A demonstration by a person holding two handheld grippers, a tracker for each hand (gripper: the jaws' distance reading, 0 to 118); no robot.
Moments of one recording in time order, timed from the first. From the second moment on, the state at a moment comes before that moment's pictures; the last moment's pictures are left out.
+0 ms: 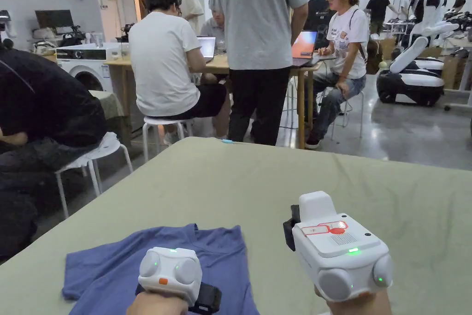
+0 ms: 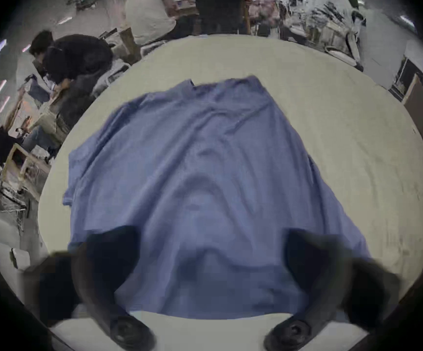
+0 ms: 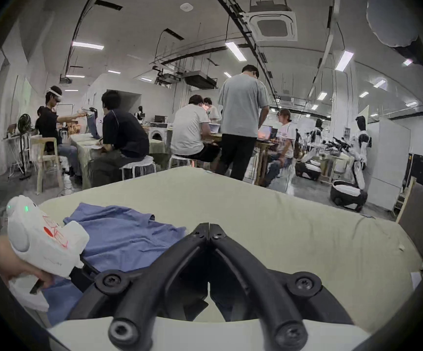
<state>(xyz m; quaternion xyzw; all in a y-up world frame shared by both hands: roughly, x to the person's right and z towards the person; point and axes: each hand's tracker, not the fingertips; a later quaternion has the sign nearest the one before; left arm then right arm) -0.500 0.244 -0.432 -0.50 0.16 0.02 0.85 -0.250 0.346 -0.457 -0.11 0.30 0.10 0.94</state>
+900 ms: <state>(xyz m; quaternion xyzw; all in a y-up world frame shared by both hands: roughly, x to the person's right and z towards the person) -0.364 0.346 -0.470 -0.40 -0.01 0.02 0.92 -0.086 0.395 -0.446 -0.10 0.18 0.06 0.98</state>
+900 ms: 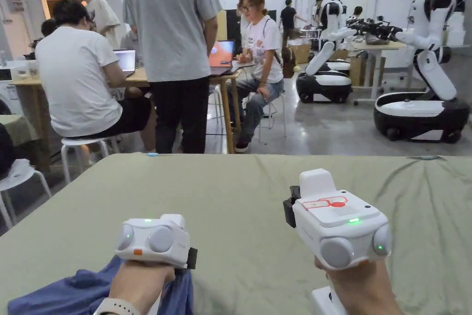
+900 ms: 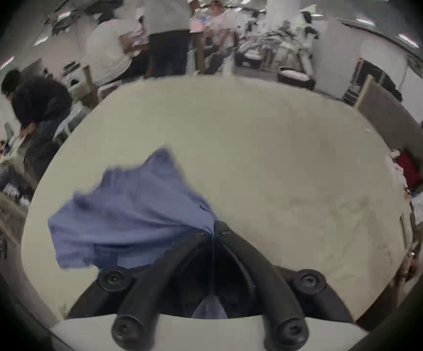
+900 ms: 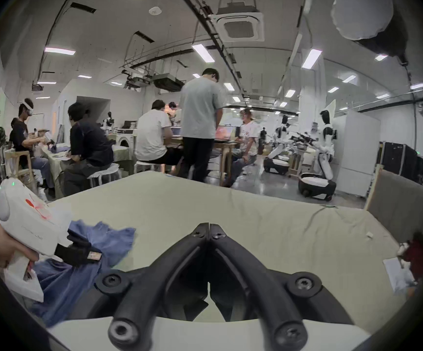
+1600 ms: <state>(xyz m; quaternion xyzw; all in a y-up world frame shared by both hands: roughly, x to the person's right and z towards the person) 0.092 0.275 -0.493 -0.44 -0.28 -0.11 0.85 0.239 0.398 -0.369 -0.12 -0.06 0.07 0.99</state>
